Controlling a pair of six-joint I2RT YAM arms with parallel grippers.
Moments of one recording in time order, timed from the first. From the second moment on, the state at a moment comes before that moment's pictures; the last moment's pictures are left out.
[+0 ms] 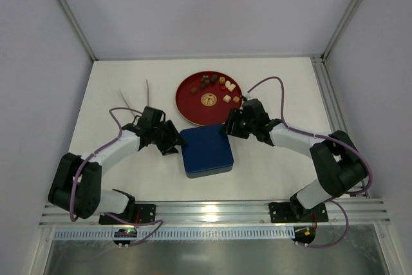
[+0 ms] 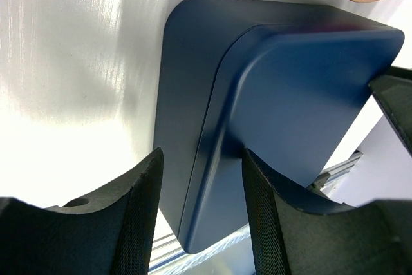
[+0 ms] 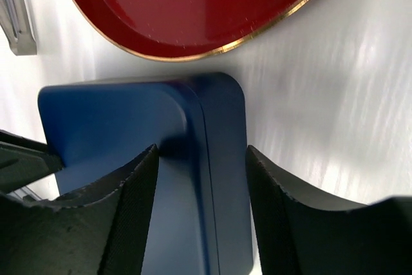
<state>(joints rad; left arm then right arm) -0.39 1.37 0.72 -0.39 0.31 -0.91 0.53 1.52 0.77 -0.01 -0.16 0.71</state>
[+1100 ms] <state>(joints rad) -0.39 1.31 0.66 -0.38 0.34 -0.92 0.60 1.60 0.66 0.34 -0.03 0.82</state>
